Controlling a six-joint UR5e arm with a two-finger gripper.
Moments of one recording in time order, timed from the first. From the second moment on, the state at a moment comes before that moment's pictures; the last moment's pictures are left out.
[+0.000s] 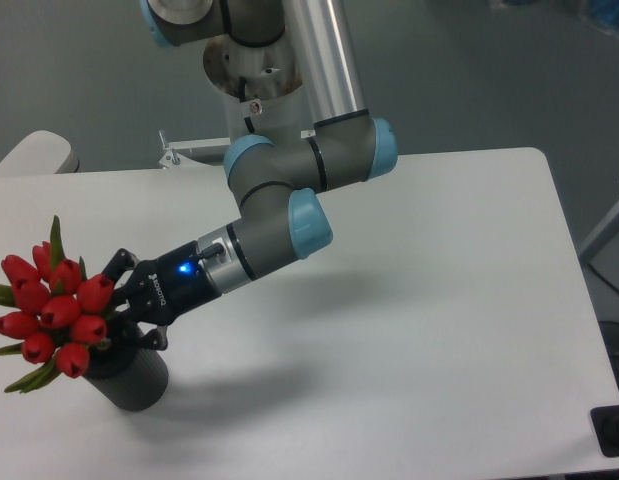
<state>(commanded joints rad) 2.32 -2.05 -1.77 -0.70 0.23 1.23</state>
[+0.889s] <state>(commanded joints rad) 2.35 -2.06 -1.78 -0.69 0.23 1.23</state>
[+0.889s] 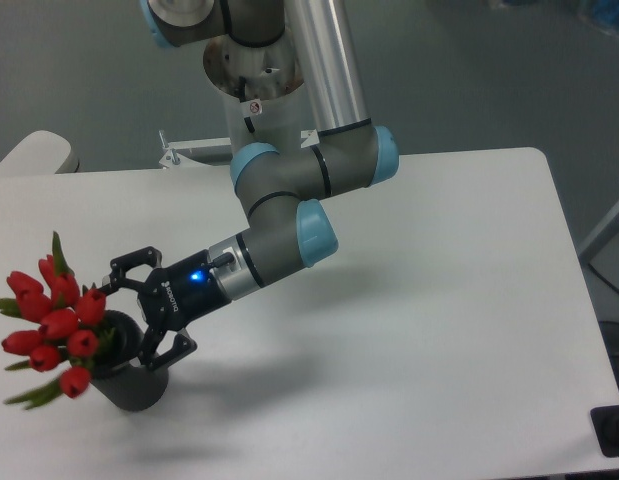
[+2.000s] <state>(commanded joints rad) 2.57 -1.83 -1.74 -0.69 0.56 1.23</state>
